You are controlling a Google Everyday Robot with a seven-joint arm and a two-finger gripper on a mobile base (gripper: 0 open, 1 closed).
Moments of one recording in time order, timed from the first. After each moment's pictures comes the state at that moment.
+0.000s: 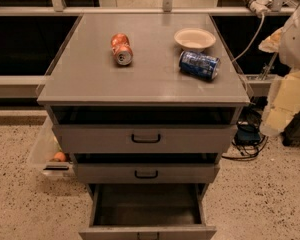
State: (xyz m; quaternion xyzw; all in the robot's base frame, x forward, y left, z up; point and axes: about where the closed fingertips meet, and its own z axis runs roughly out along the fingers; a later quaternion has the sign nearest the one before) arm 0.438 -0.216 0.977 -0.60 0.78 -0.04 0.16
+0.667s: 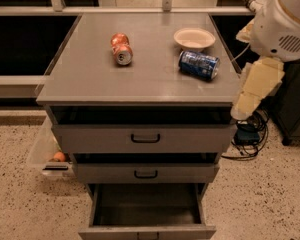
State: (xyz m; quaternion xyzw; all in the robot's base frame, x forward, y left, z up) arm 0.470 -0.185 0.980 -0.60 0.77 -0.03 0.19
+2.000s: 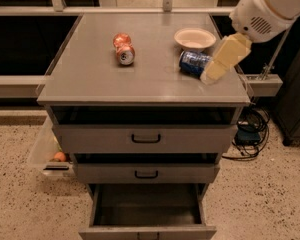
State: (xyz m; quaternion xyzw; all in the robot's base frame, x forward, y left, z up) arm 0.552 -0.166 0.989 -0.52 0.80 0.00 0.30
